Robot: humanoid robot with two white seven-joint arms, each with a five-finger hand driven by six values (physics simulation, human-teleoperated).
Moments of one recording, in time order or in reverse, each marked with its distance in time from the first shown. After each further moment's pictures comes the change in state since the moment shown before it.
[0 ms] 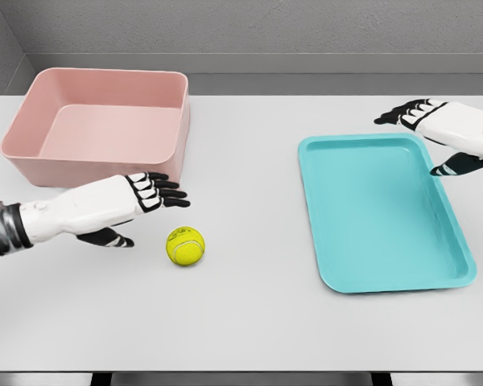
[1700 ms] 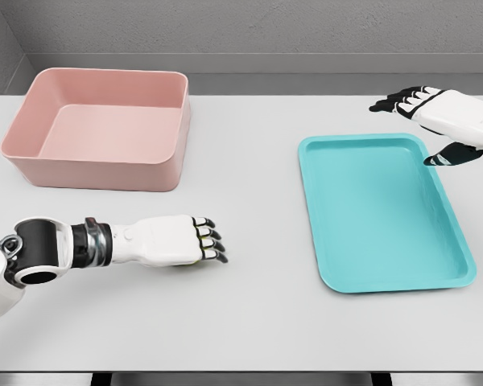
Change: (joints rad) left arm -0.149 -0.159 -0.237 -0.004 -0.436 0.000 -0.141; right arm -0.018 0.037 -0.024 -0.007 0.000 -0.002 0.000
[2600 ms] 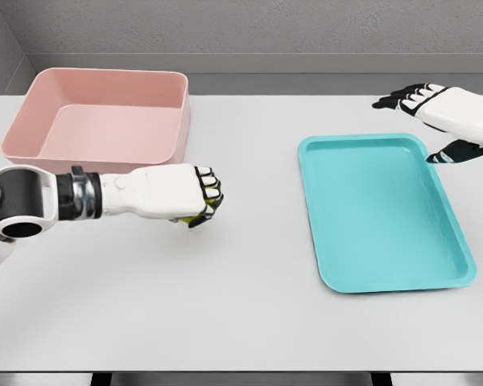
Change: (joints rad) left arm -0.176 0.001 0.030 0.004 0.184 -0.002 -0.039; right arm -0.002 -0.001 -0.010 0.006 0.000 0.001 0.000
